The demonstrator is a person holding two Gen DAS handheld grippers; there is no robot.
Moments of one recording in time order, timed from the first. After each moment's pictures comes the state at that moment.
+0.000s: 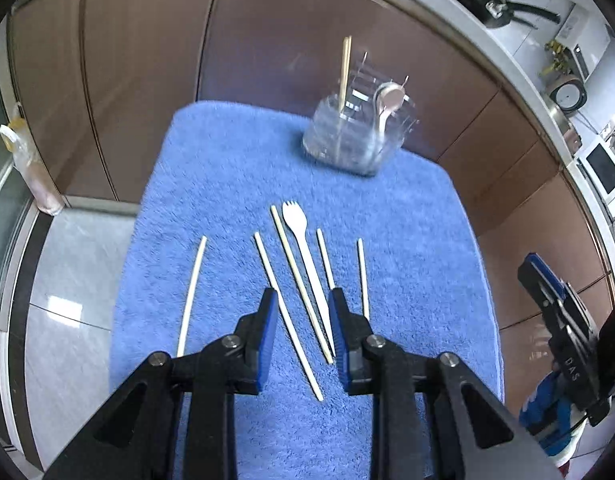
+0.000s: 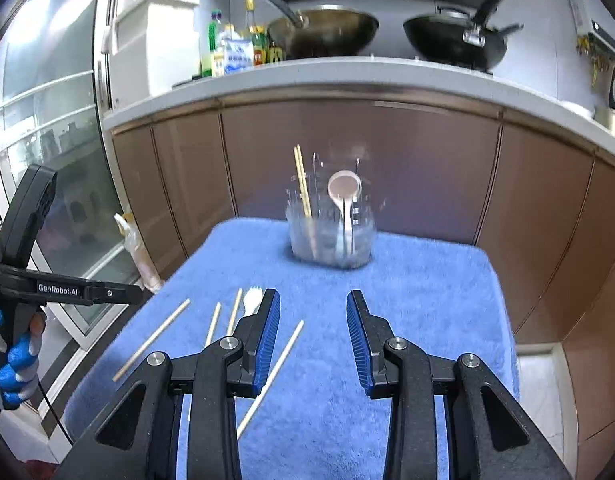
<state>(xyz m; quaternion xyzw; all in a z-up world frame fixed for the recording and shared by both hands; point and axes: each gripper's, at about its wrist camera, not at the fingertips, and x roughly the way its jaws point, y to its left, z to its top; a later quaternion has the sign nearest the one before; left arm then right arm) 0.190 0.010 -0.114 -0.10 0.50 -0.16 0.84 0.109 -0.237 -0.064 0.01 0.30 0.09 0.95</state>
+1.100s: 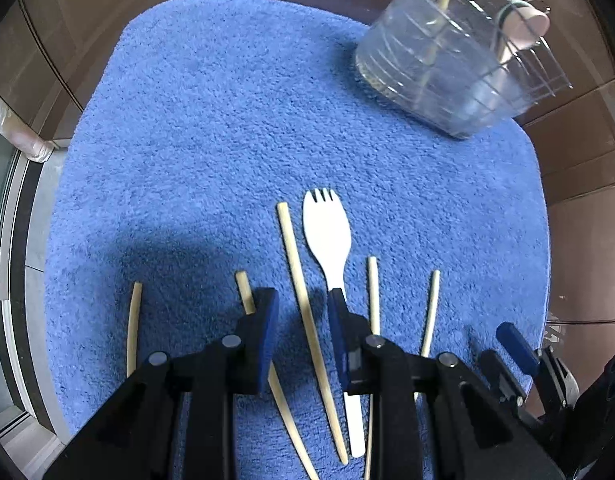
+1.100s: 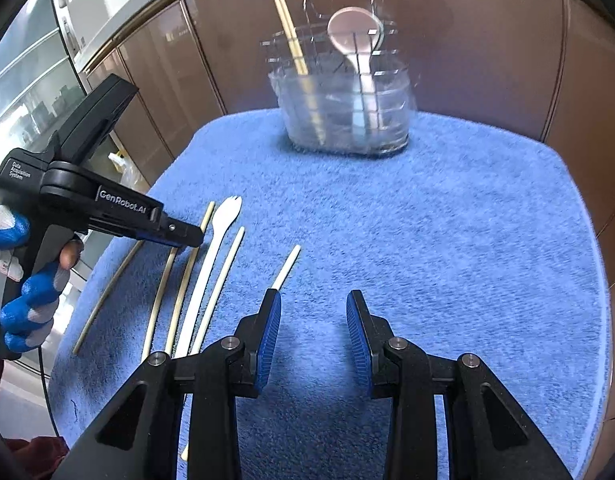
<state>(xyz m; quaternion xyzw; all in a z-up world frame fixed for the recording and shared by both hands) 0.323 -0.044 -0.228 -0.09 0.65 -0.11 0.74 0.211 -0.235 -0.183 0.04 0.46 0.14 0.87</state>
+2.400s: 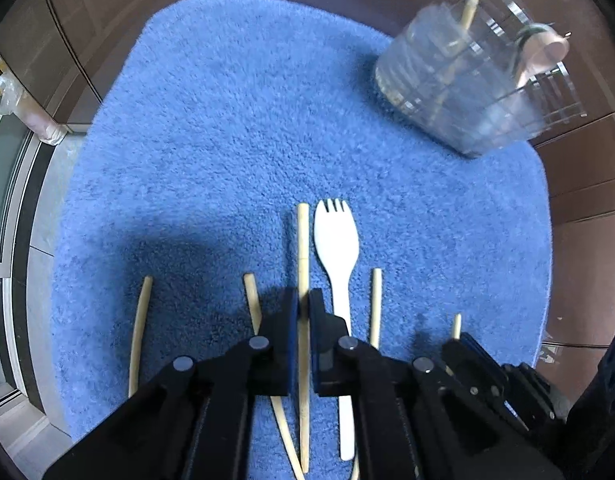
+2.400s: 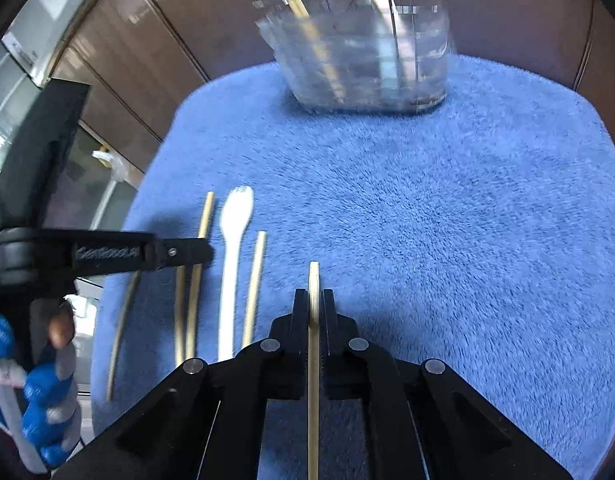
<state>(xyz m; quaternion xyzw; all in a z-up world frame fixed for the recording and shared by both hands) 0.322 -0.033 -0.218 -0.11 0.65 -0.08 0.75 0.259 -0.191 -0.185 0.10 0.56 0.12 0.82</state>
